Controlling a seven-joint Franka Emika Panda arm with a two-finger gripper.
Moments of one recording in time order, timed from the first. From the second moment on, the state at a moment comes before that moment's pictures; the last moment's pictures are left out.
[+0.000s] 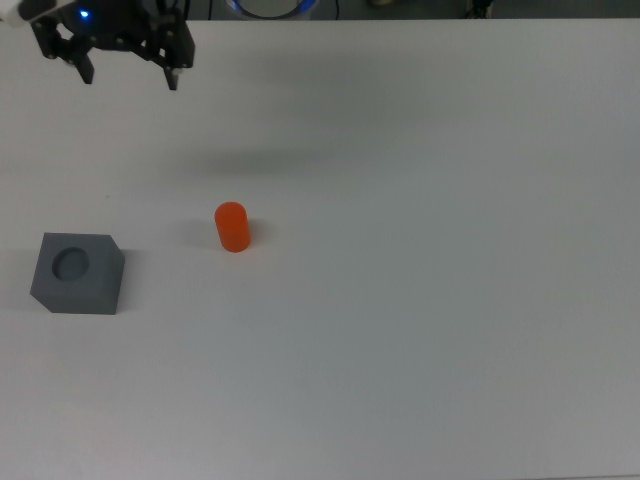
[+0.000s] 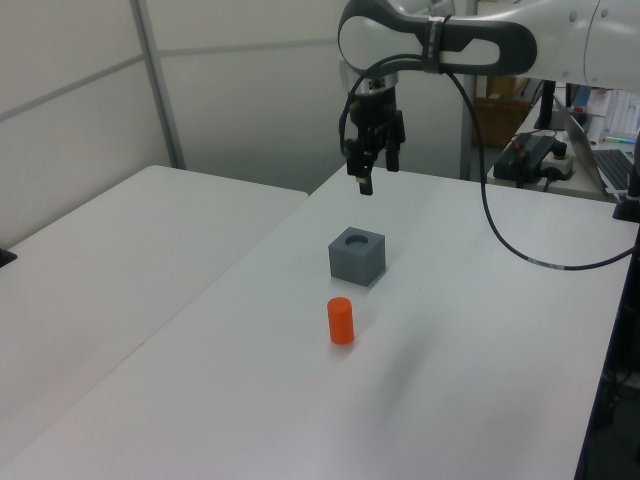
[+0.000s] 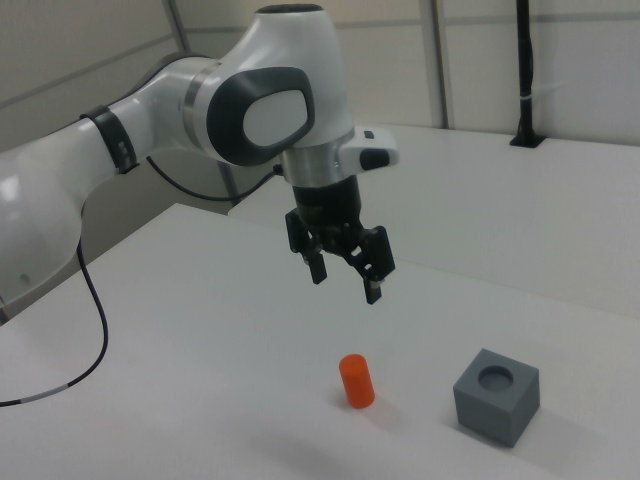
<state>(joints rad) -0.05 0.23 -0.13 -1.35 -0.01 1.53 -0.13</state>
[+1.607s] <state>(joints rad) -0.01 0.34 -0.01 -1.77 -0.11 2.17 -0.09</state>
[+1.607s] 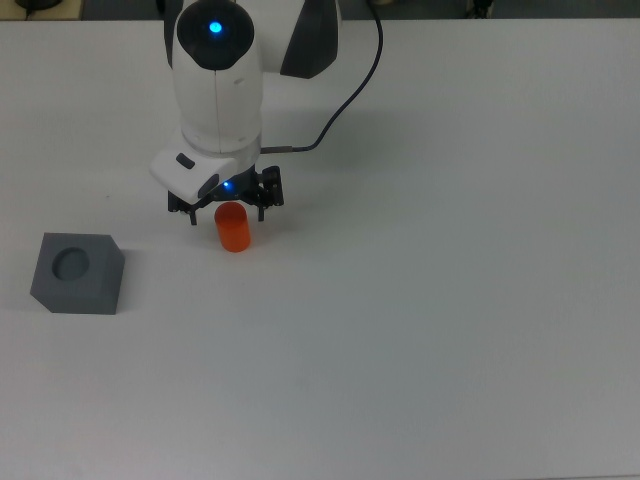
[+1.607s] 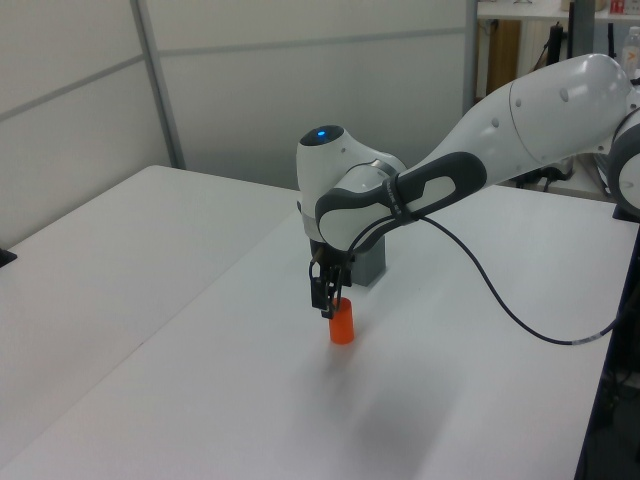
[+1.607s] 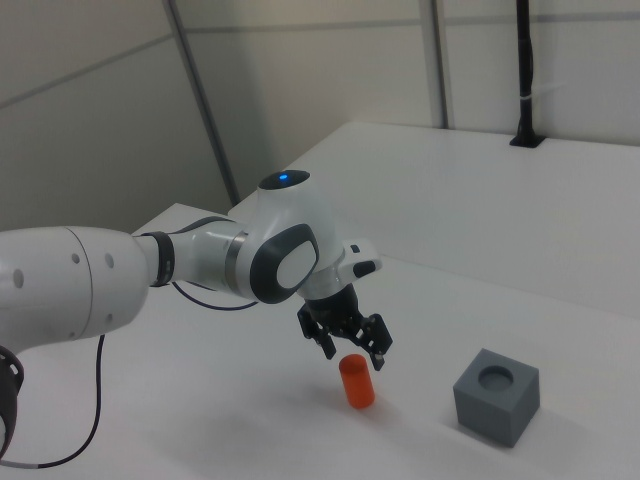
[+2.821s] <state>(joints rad) -0.02 0.36 0.00 -1.73 -0.14 2.17 -0.04</state>
